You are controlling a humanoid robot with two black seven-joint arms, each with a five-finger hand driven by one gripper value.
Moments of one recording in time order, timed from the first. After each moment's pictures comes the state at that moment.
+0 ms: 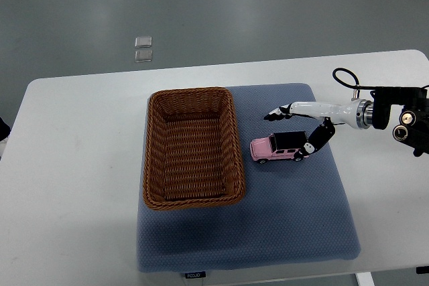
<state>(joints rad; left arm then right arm) -0.06 0.00 -0.06 -0.25 0.12 0.01 0.00 0.90 -0.62 0.21 1.11 -1.26 0.24 0.30</state>
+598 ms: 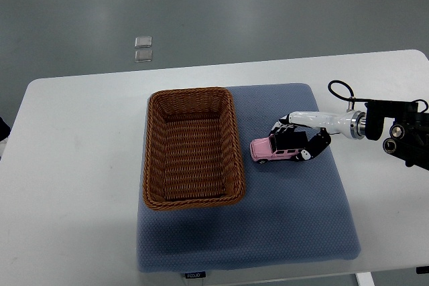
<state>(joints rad) -0.06 0.00 -0.06 -0.25 0.12 0.01 0.00 0.87 -0.57 0.18 1.05 -1.29 0.19 0.30</state>
